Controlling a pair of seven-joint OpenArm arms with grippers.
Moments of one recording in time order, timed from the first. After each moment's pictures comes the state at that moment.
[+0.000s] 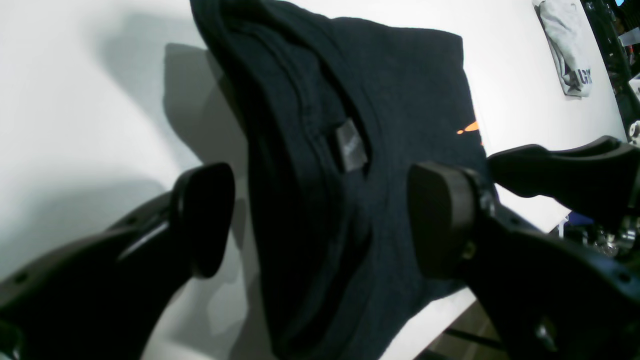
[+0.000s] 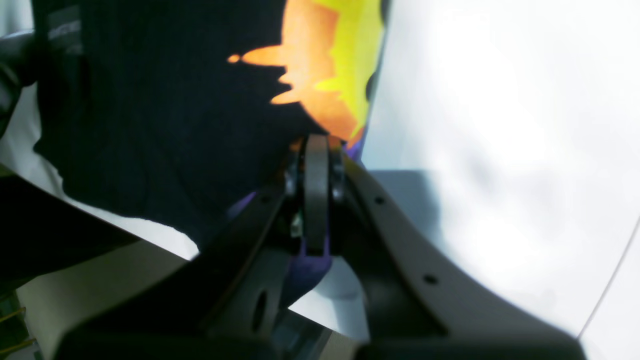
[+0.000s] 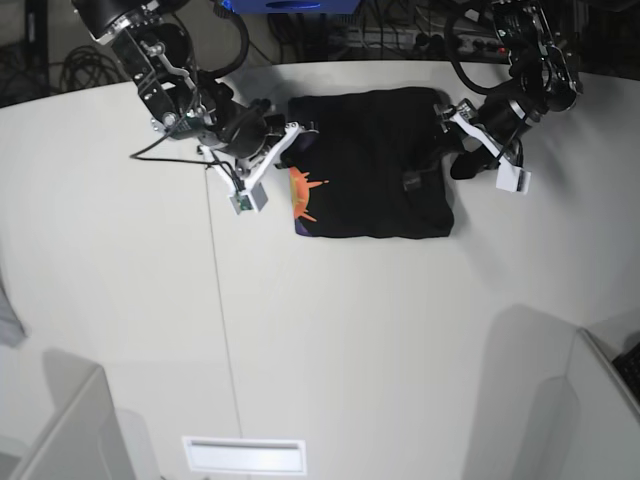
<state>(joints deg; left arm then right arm) 20.6 -5.2 -28.0 98.9 -50.8 -38.6 58.4 -8.5 18.7 -31.0 108.5 35.3 -19.1 -53.0</state>
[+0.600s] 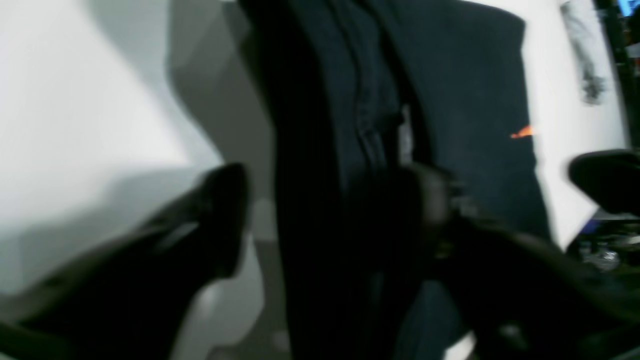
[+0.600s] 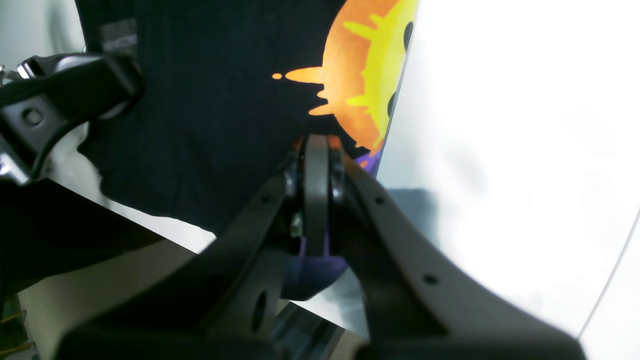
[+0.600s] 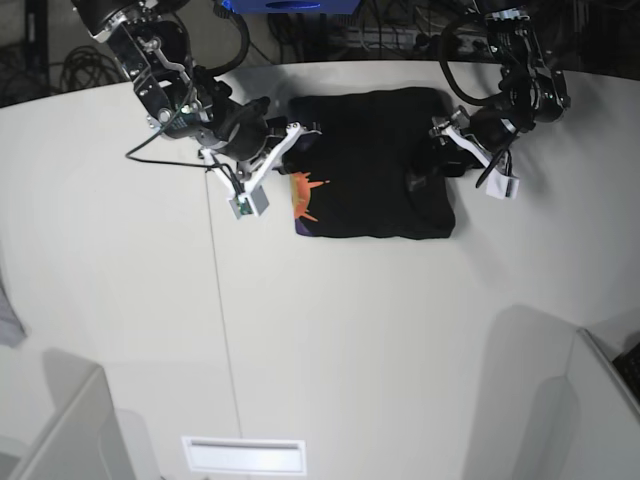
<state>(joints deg) 16.2 -5.2 -26.3 89.3 -43.7 -34.2 56.7 -8.7 18.7 -30.7 112.4 35.3 -19.1 -53.0</state>
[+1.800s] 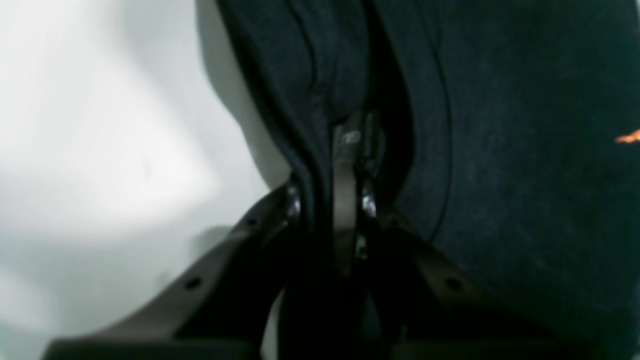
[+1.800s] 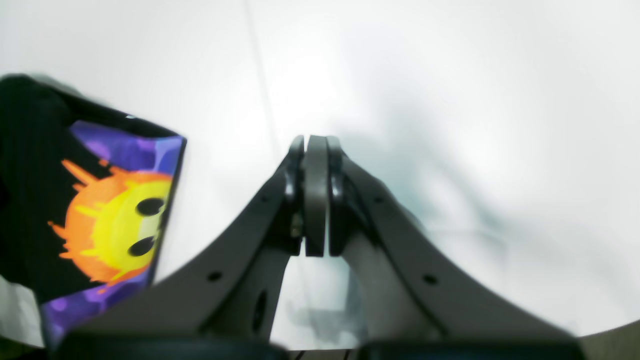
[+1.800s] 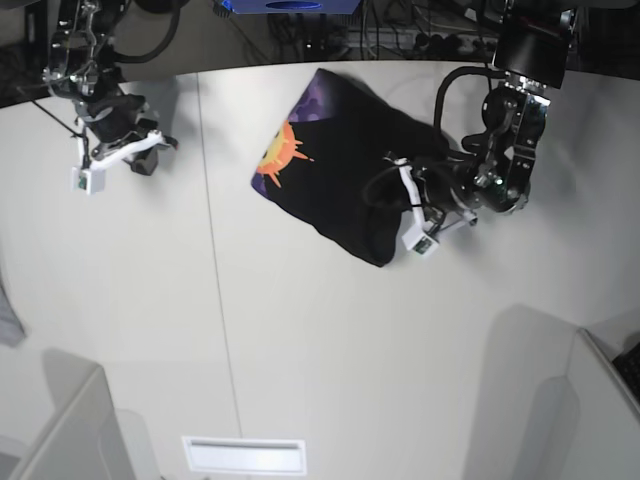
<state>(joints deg) -1.5 -21.3 14.0 88.8 -32.2 -23.7 57.6 -27.3 11.6 15.8 112.3 35.5 -1.1 -47.5</state>
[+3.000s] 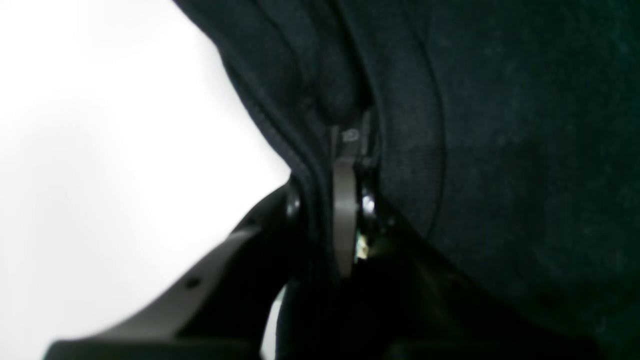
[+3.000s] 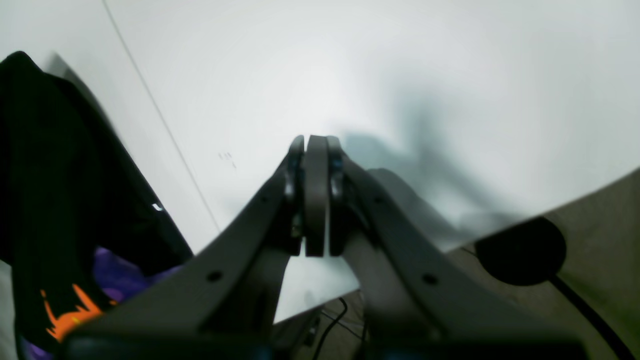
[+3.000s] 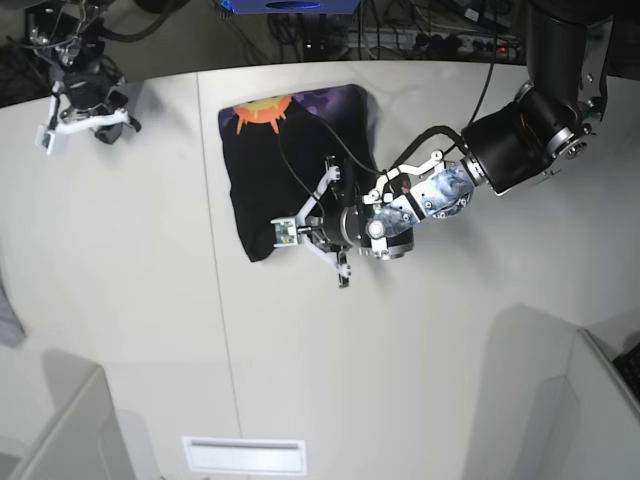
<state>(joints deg) -32.4 -20.9 66.1 78.5 -19.3 -24.3 40.4 -31.8 3.8 29.5 112.2 35.2 -1.0 -47.5</state>
